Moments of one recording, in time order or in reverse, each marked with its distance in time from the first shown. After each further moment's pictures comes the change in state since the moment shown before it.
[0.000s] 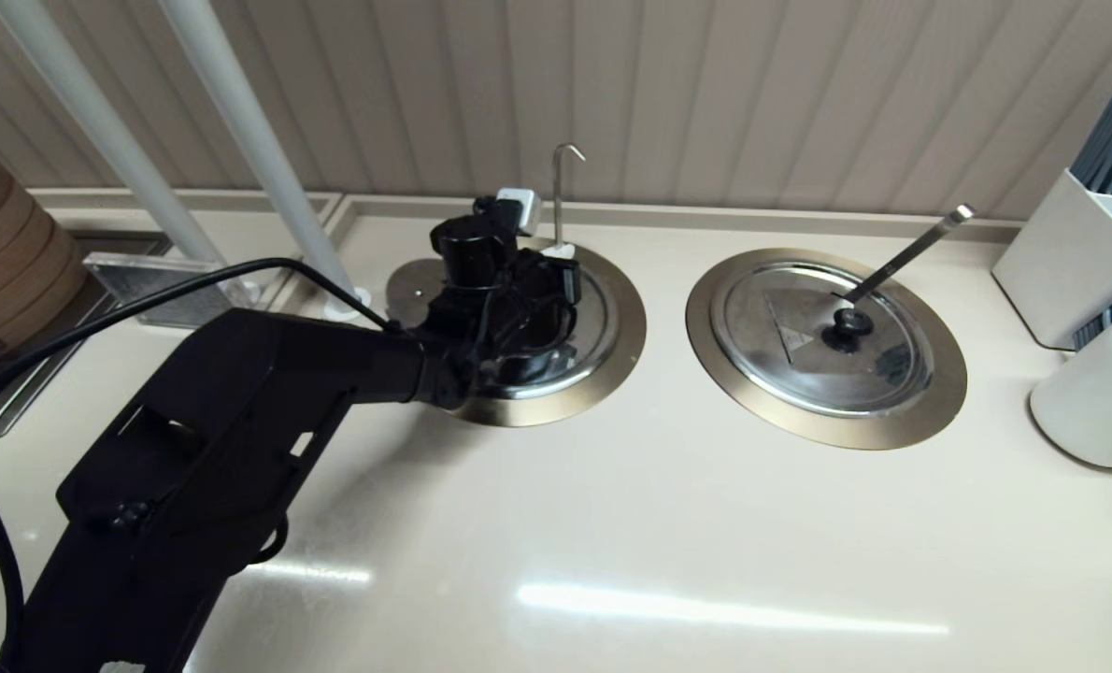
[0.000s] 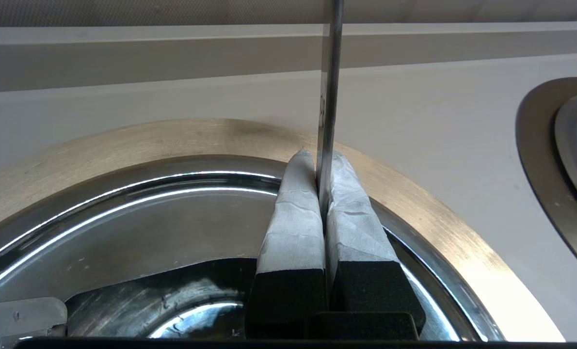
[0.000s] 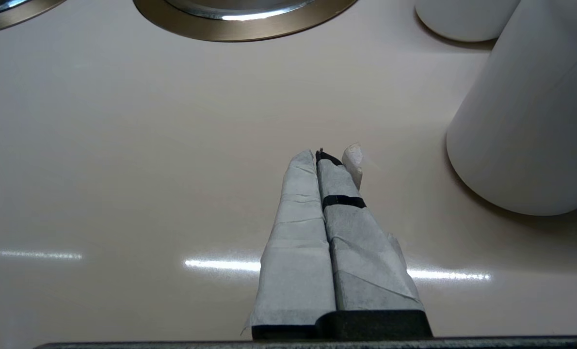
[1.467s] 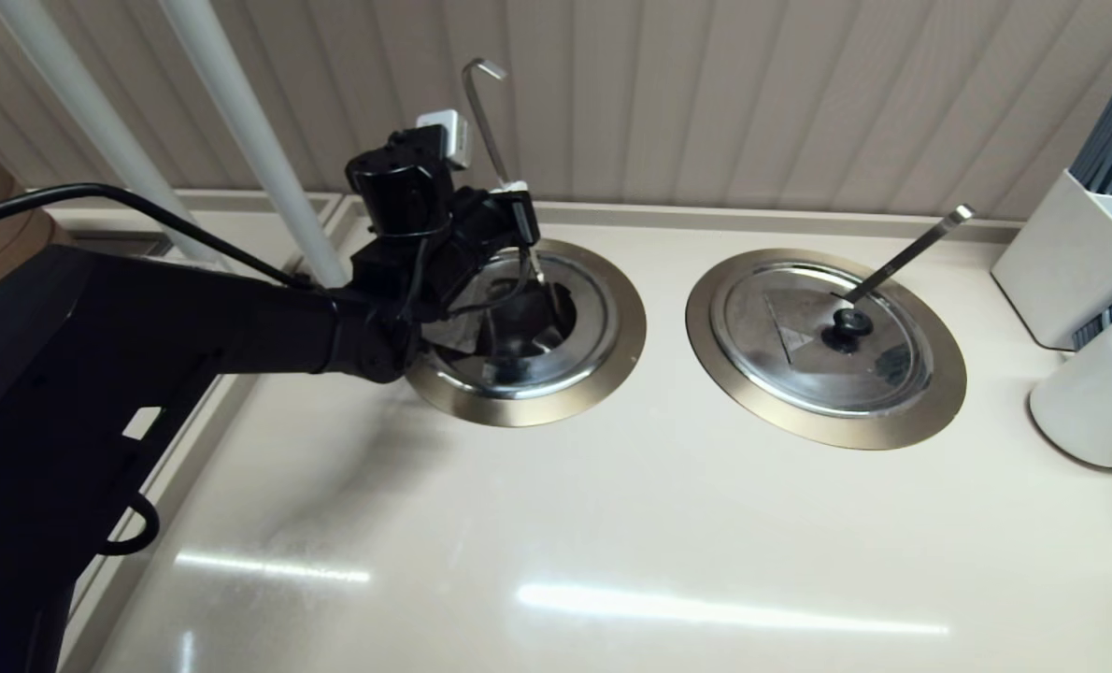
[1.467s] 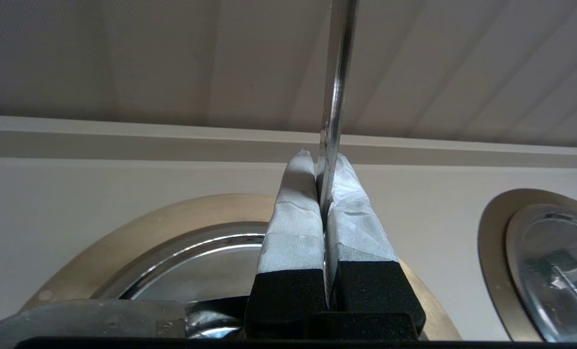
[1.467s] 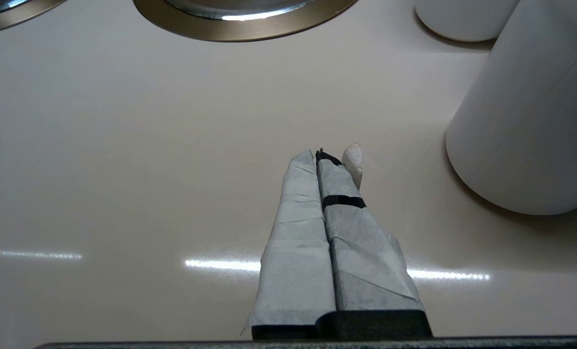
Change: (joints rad) left arm 0.028 -0.232 0.194 -0.068 0.078 -0.110; right arm 0.000 0.000 0.000 0.000 0.000 0.000
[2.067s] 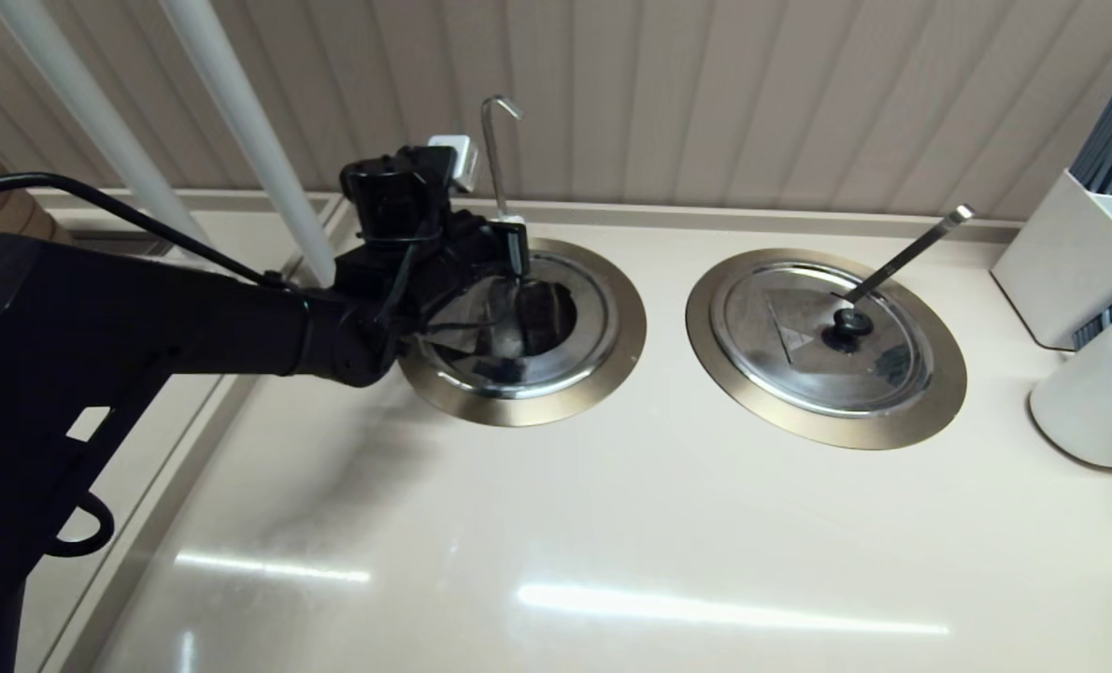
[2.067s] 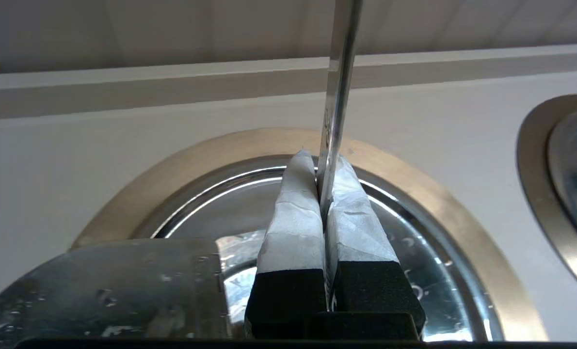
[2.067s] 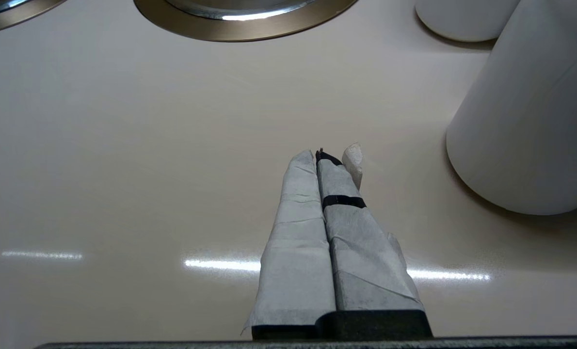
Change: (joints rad) left arm 0.018 -0.055 0.087 0.129 -0.050 0.132; right arm 0.000 0.000 0.000 0.000 0.000 0.000
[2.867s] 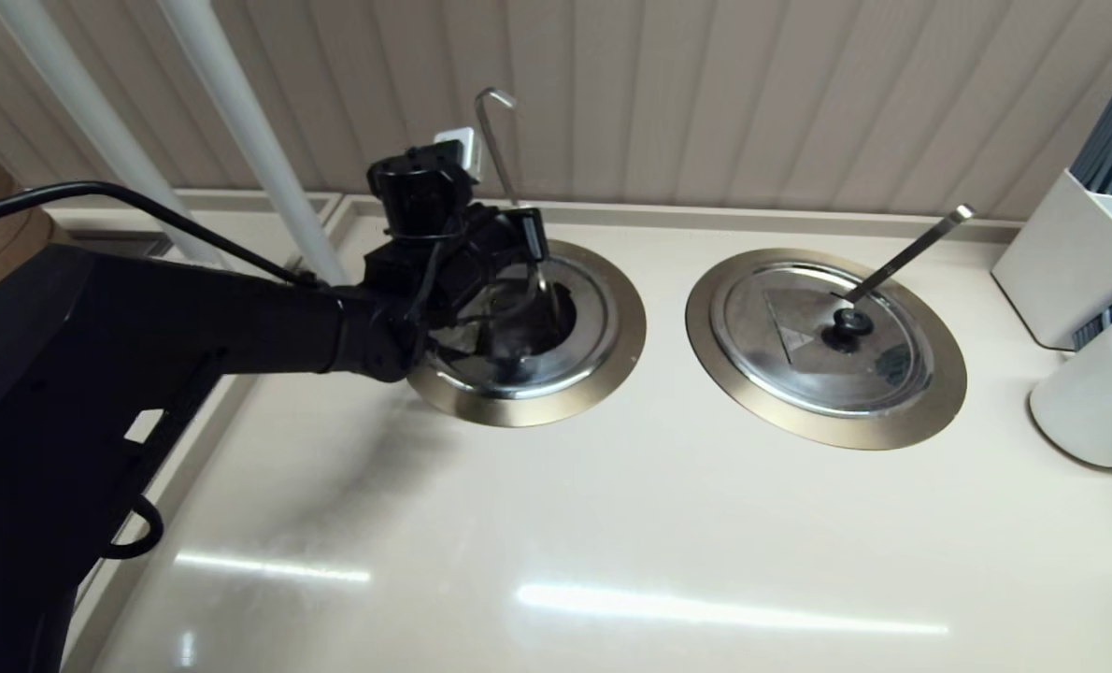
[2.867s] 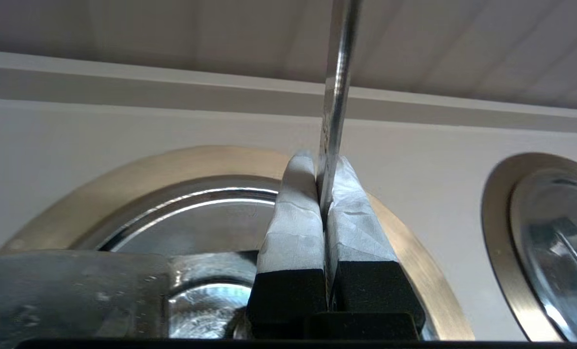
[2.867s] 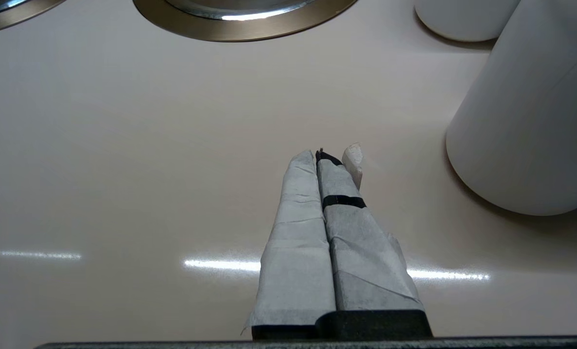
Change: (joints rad) left arm -0.037 0.056 -0.097 -0.003 0.074 -0.149; right arm 0.000 0.000 0.000 0.000 0.000 0.000
